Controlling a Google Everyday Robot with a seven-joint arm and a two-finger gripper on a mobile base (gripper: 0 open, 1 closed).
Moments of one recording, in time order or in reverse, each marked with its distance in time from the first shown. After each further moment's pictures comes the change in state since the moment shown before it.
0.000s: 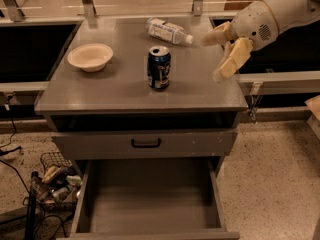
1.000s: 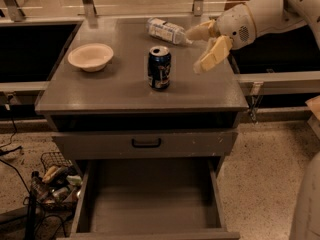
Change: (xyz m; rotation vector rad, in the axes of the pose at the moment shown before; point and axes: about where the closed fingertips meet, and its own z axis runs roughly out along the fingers) arm -0.020 -0.039 0.027 0.016 -0.146 -0.020
